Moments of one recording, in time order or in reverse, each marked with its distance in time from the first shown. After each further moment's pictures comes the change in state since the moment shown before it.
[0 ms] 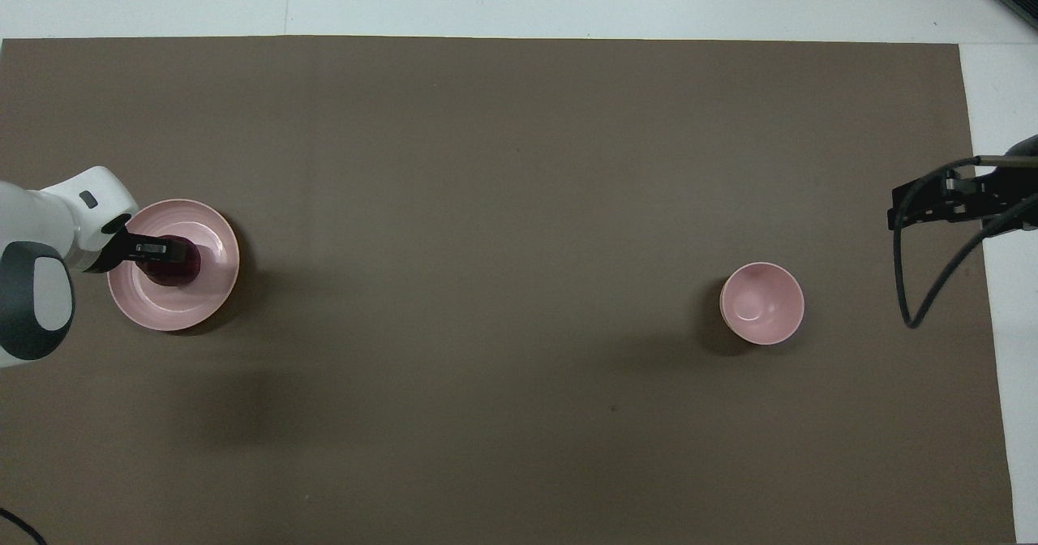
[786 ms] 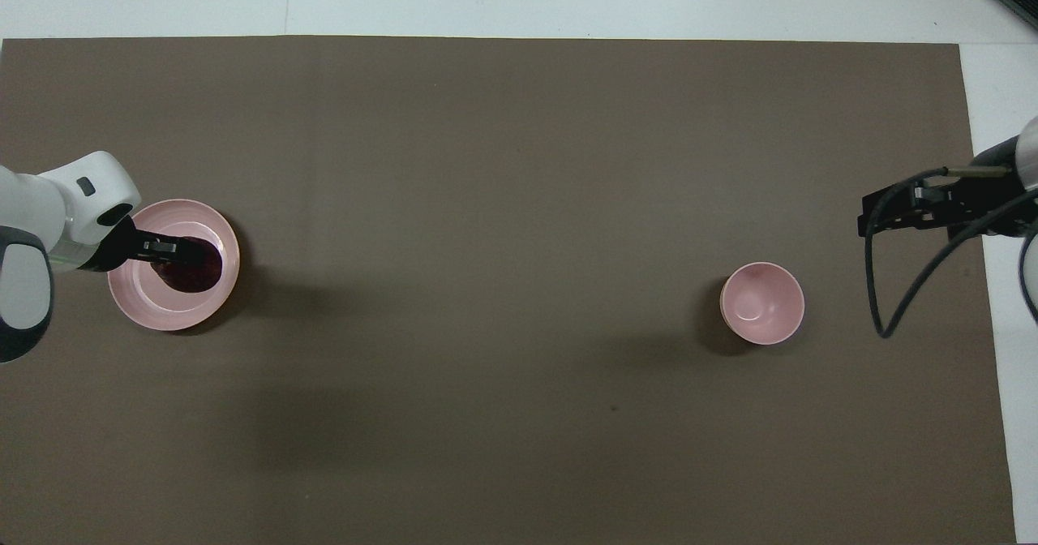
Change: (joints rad) left arm -0.057 -0.109 -0.030 0.078 -0.117 -0.262 0.003; right arm 0.013 -0.031 0.016 -0.080 0.068 0.054 0.002
